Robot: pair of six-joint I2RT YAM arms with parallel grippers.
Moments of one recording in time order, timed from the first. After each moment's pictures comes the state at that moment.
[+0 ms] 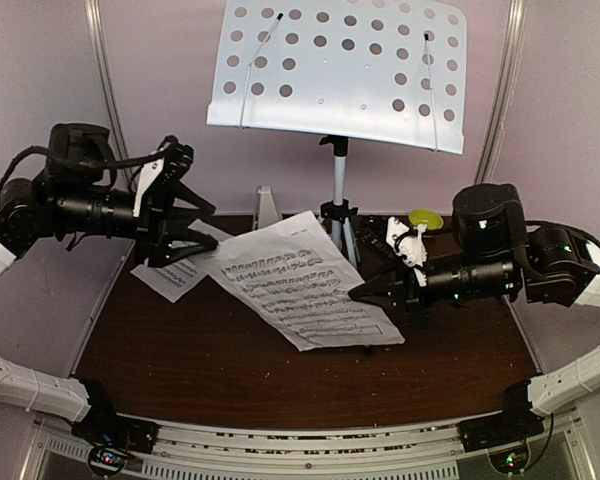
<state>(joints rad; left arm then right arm) -0.80 1.08 1.46 -0.79 0.44 0.39 1.21 1.10 1.23 -0.58 -0.05 -0.12</state>
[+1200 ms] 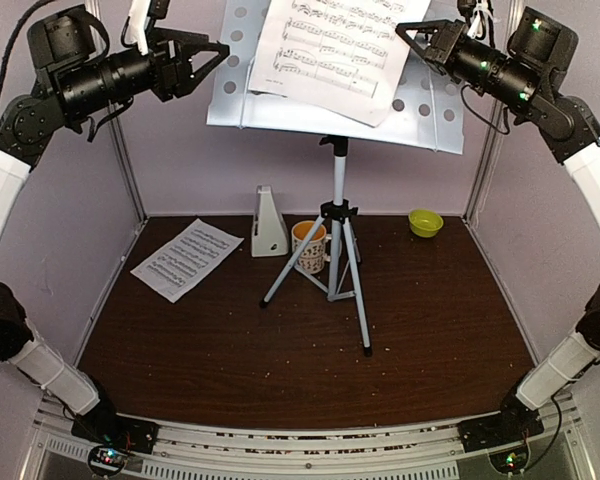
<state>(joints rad) -0.72 1.47 2.18 -0.57 0.18 0.19 0.61 1.51 2.15 -0.36 -0.18 0.42</state>
